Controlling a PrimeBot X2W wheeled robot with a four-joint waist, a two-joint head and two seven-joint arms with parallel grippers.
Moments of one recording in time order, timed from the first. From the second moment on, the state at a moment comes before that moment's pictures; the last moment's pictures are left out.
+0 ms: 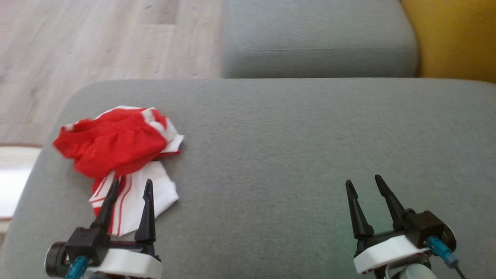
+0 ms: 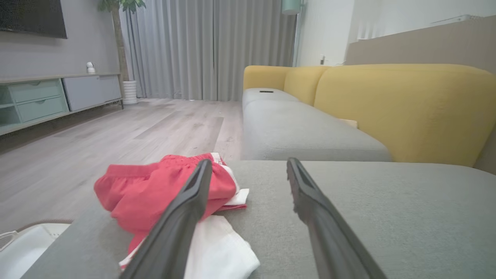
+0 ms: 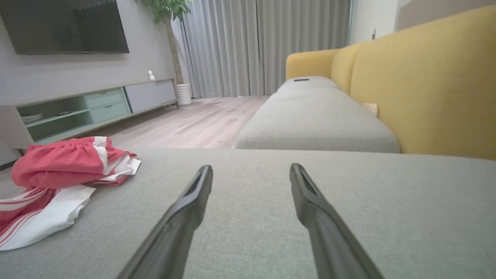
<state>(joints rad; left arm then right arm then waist) 0.14 0.05 -0.09 0.01 -0.09 -0.03 -0.25 0.03 -0.04 0.15 0.27 0.11 0.12 -0.25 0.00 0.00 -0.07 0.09</state>
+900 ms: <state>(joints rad) 0.19 0.05 0.00 0.00 -0.07 -0.05 -0.25 0.06 -0.04 0.14 0.27 0.15 0.12 -0.25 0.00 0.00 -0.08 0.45</state>
